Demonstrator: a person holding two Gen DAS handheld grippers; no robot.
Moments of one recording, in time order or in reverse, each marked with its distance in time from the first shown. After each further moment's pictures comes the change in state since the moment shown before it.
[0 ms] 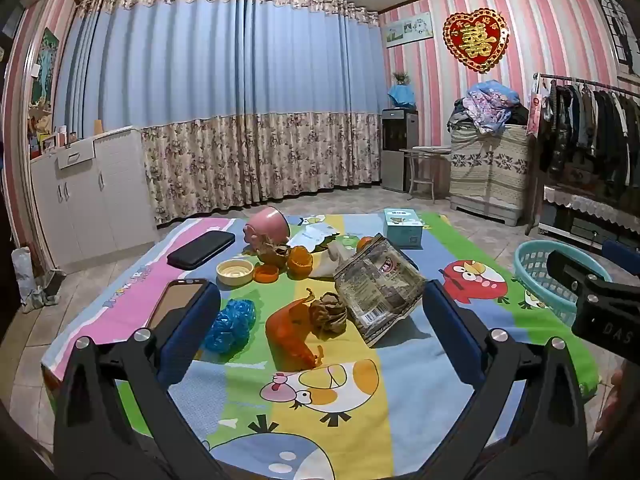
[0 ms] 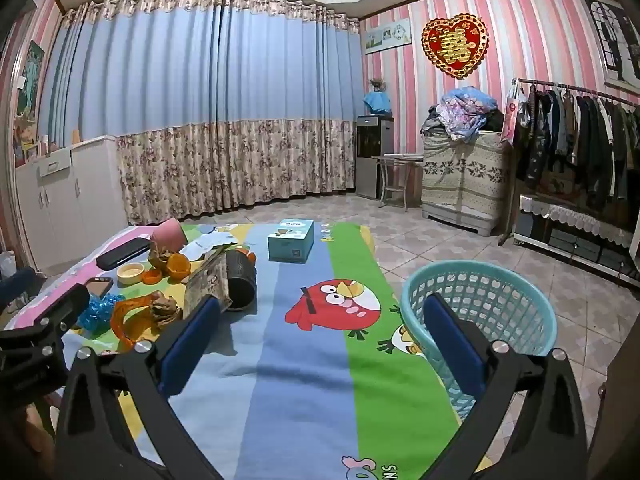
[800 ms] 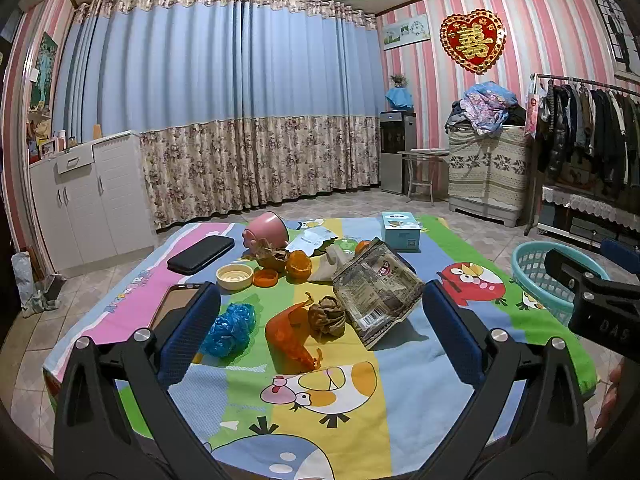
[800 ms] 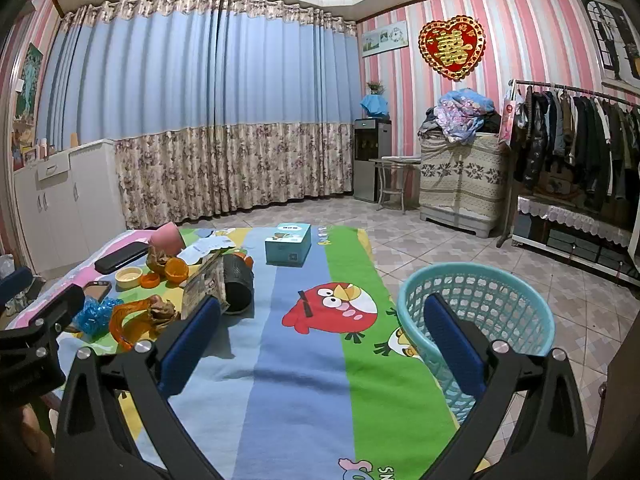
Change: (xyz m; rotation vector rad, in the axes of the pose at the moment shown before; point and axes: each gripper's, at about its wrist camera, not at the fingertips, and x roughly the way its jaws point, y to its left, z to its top) left arm 0.002 -0.002 0.000 0.000 -0.009 -0.003; right arm -0.002 0.000 0.001 -0.002 -0.011 -0.006
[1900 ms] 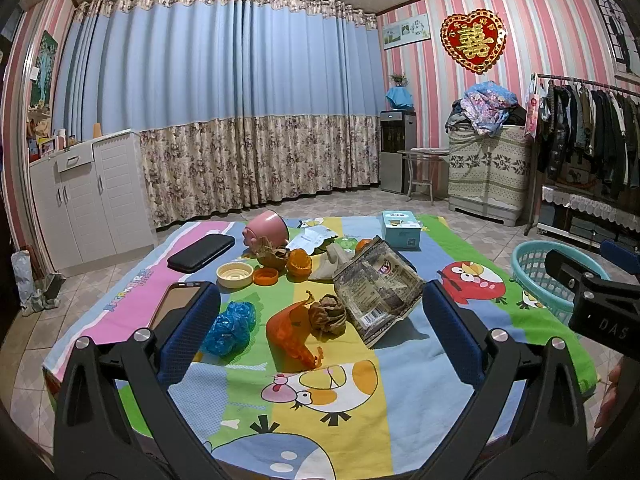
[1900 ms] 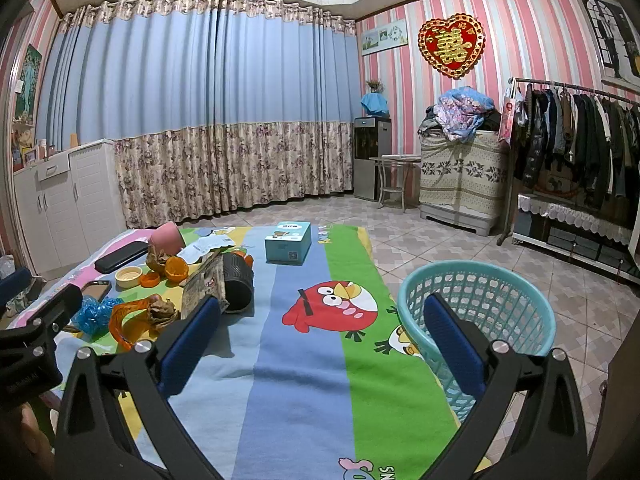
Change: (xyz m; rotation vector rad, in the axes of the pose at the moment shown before) left arm -0.002 0.000 0.000 0.003 0.003 0.000; right arm 0.004 -0.003 -0.001 0.008 0.002 0.000
